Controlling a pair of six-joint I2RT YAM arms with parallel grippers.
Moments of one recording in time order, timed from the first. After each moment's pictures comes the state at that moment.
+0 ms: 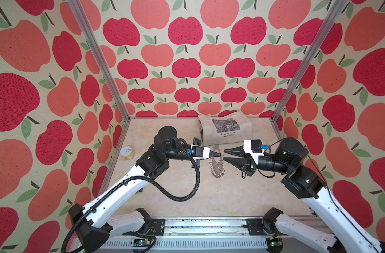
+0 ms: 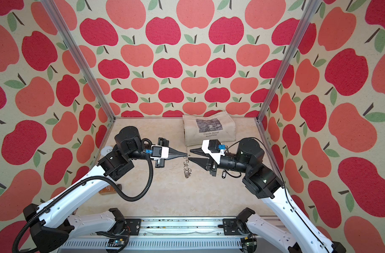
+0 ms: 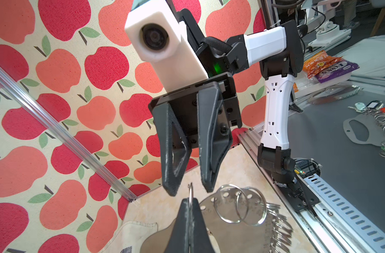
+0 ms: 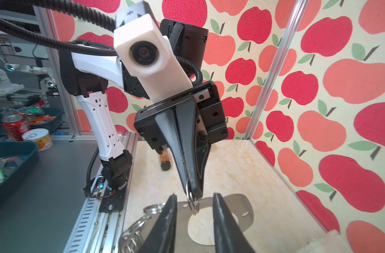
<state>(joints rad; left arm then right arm) -0.76 1.16 1.20 -0.08 0.88 0.62 0.72 0.83 1.13 -0.35 -0.68 -0.22</state>
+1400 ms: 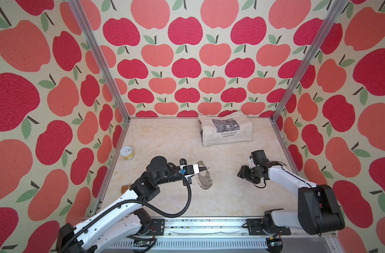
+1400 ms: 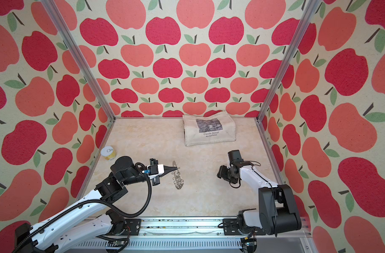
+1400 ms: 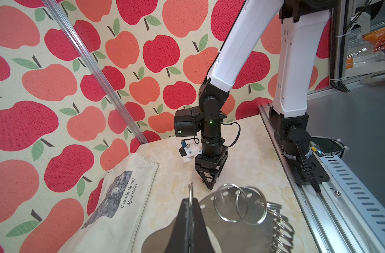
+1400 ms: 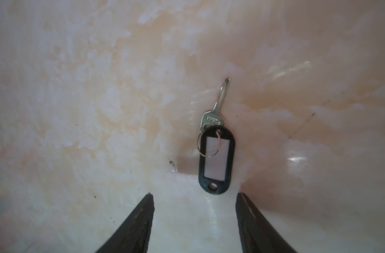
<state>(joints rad) -0.79 0.84 0.66 0.13 0.58 0.46 0.25 1.35 0.64 -0.54 -0.22 0.47</state>
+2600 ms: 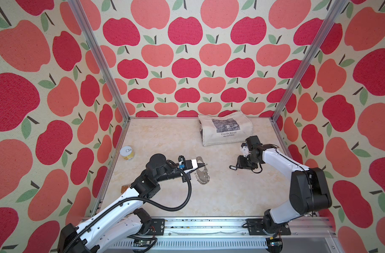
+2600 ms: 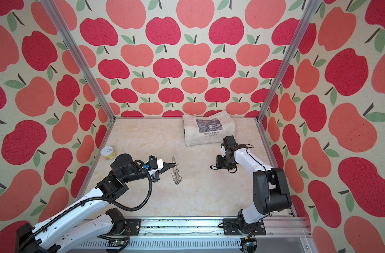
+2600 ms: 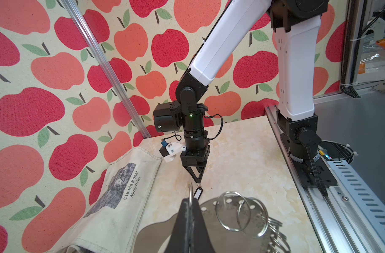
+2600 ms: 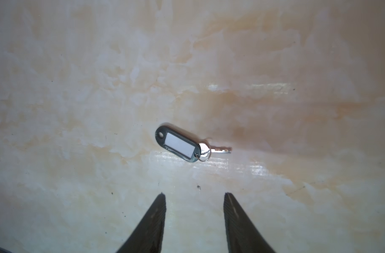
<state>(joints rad) -0.73 0.87 0.66 0.16 0.60 0.41 0.26 1.55 0.97 -0.74 -0.22 0.22</state>
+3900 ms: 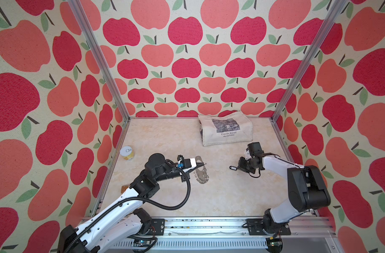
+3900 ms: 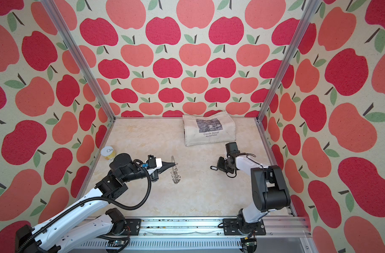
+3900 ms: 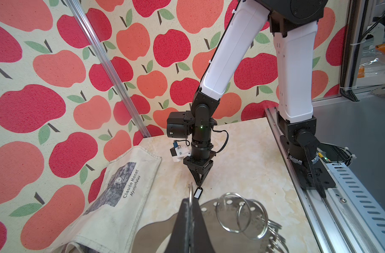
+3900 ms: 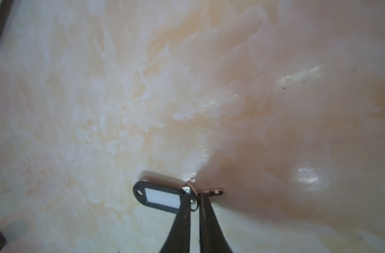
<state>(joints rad) -0.70 0.86 0.66 0.15 0.62 0.39 0.24 1.58 0.80 -0.43 -0.26 0.49</state>
